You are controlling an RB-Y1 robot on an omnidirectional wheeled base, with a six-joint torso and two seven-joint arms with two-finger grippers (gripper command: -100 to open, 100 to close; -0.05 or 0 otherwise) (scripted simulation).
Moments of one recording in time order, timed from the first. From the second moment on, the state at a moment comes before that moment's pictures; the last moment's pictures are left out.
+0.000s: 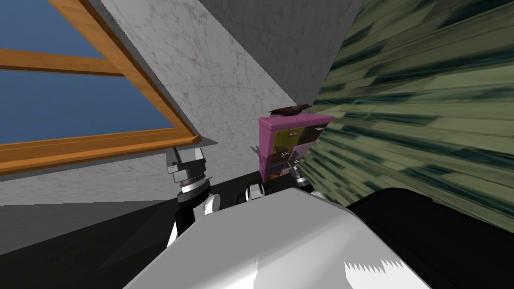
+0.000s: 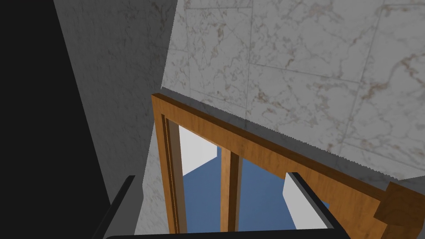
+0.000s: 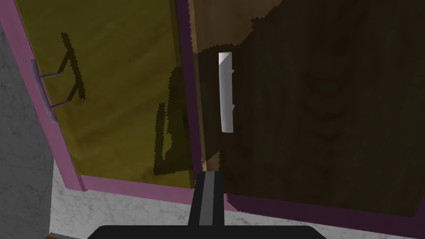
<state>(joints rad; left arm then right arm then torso) 0.51 -0.04 -0.07 -2.35 -0.02 -0.55 0.00 0.40 0.00 -0.59 -1.44 0.78 -1.04 2.19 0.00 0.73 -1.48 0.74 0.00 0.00</state>
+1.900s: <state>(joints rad) 0.51 -0.04 -0.07 -2.35 -0.02 -0.55 0.00 0.40 -0.07 -0.59 -1.47 0.80 -1.03 2.17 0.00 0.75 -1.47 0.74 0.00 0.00</state>
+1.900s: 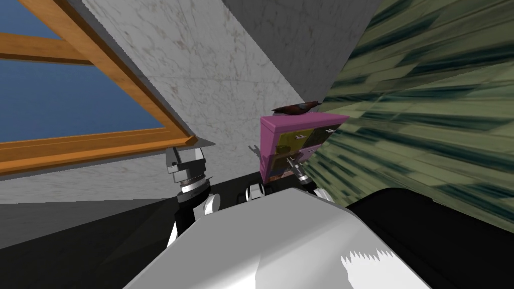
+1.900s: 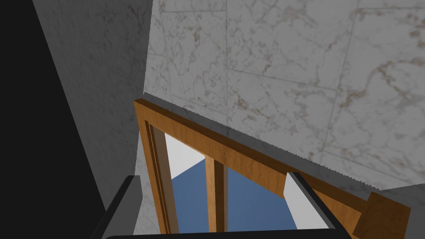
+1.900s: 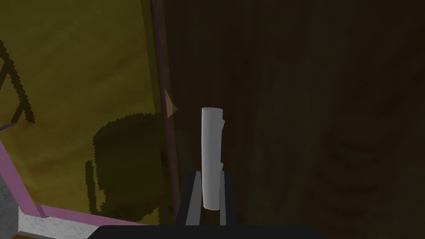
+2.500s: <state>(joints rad) 0.51 -0.04 -0.07 -2.35 -0.02 -0.55 0.00 0.43 -0.07 -0.59 -1.48 0.80 -1.04 2.16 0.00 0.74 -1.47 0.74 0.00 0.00</state>
